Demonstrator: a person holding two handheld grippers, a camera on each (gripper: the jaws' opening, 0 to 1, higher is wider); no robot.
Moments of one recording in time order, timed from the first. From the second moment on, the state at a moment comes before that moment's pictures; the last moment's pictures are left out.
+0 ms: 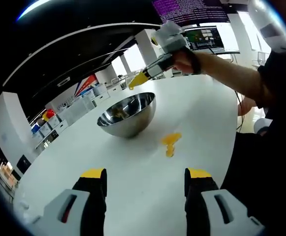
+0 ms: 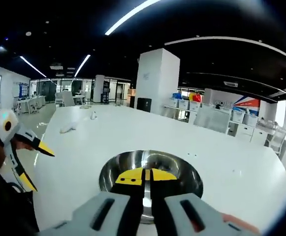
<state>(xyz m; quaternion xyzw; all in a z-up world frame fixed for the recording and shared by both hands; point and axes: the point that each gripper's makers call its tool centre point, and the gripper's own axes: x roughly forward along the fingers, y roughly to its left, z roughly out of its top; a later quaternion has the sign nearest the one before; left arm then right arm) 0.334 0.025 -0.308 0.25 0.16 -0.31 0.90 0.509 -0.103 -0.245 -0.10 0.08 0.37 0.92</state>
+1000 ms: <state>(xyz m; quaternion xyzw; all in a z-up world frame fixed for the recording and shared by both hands) 0.329 0.024 -0.308 0.25 0.16 -0.31 0.90 0.492 -0.113 -0.211 -0.10 0.03 0.36 0.93</state>
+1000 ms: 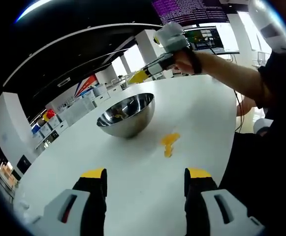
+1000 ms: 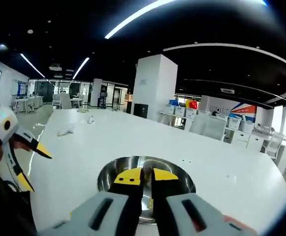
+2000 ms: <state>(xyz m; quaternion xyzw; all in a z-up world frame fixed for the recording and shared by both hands) 0.331 0.018 -0.307 0.25 0.16 -0.32 0.90 0.383 -0.096 -0.255 -0.09 0.06 0.44 0.89</state>
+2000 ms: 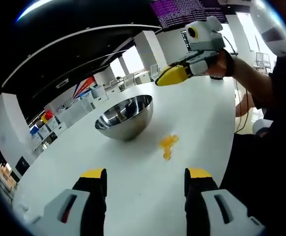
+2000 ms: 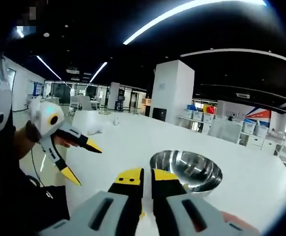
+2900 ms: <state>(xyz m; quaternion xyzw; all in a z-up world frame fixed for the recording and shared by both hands) 0.335 0.012 -0.304 0.25 0.15 -0.32 0.90 0.384 -0.094 -0.370 -0.10 0.16 0.41 0.89</state>
